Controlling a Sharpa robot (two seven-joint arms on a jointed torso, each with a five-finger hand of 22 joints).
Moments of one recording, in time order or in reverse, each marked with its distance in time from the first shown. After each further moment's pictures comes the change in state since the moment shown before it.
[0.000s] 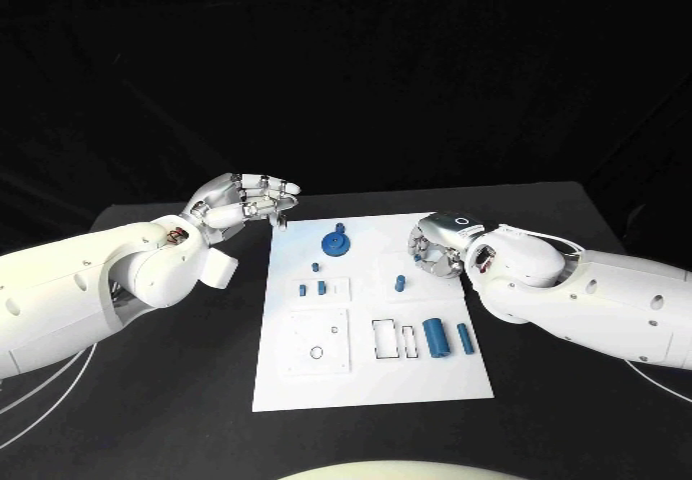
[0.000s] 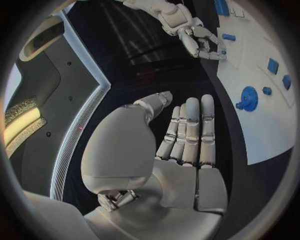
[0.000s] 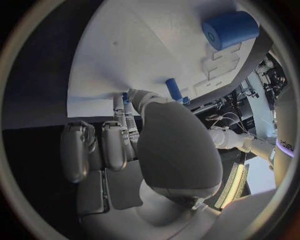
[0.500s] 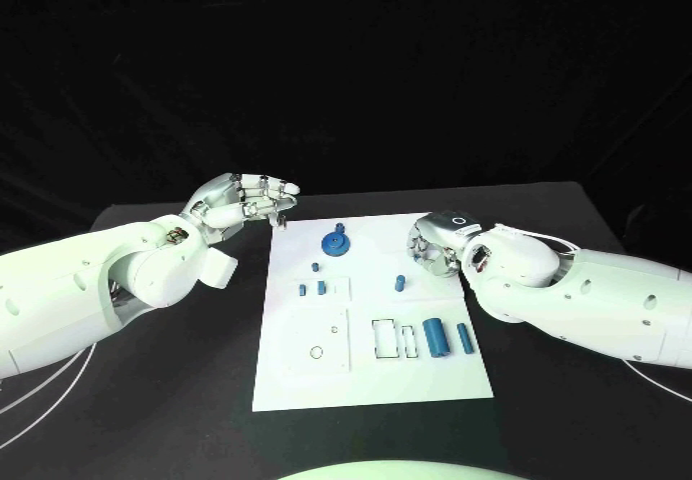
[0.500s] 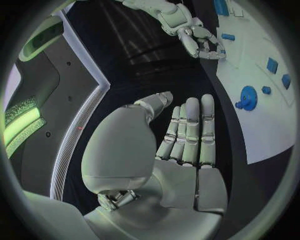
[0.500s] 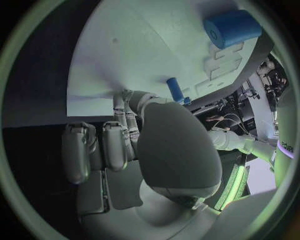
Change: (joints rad) left arm 0.000 0.000 0.001 -0.001 -0.001 -0.003 -0.007; left_hand 0.005 0.005 0.000 0.000 0.000 0.000 0.000 0.000 -0.001 0.000 0.000 -0.004 -0.002 0.000 0.000 0.000 -0.001 0.000 0.007 0.000 0.000 -0.003; right arm -0.001 0.015 -0.001 -0.009 -0.019 0.003 -0.022; right_hand 0.009 0.049 0.101 -0.101 -0.029 0.055 -0.012 0.039 0.038 0.075 0.004 -0.020 -0.013 -0.002 -0.016 0.000 -0.004 0.000 0.004 -0.011 0.031 0.001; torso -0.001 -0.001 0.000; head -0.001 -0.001
